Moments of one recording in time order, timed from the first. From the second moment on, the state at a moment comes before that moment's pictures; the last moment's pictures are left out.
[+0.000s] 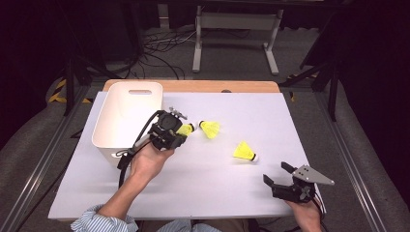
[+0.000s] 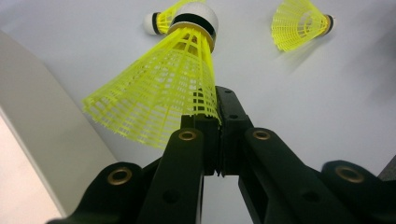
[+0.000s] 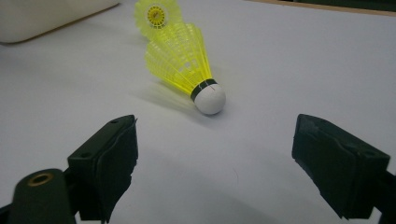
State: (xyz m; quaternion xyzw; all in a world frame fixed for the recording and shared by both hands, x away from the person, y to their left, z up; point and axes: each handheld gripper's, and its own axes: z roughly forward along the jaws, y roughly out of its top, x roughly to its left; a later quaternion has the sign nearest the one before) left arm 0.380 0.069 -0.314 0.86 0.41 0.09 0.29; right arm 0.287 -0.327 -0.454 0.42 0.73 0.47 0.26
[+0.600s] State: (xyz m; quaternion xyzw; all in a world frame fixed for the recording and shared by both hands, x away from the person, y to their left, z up) left arm 0.390 0.085 -0.302 0.85 0.42 0.09 0.30; right arm 0.287 -0.327 -0.454 0.42 0.73 0.47 0.26
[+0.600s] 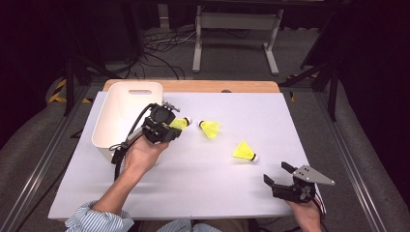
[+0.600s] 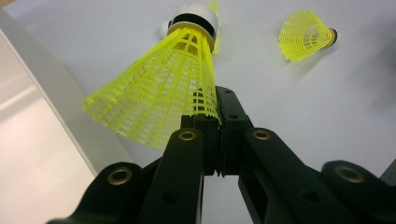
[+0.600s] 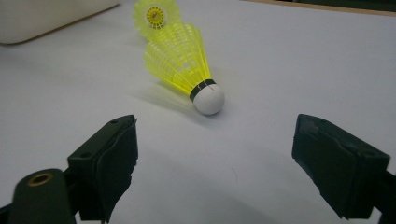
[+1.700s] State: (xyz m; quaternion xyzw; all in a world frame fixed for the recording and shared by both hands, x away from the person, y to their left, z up) left arm 0.410 0.117 -0.284 0.83 0.45 0.11 0.31; right arm 0.287 -0.328 -0.455 0.42 0.73 0.47 0.26
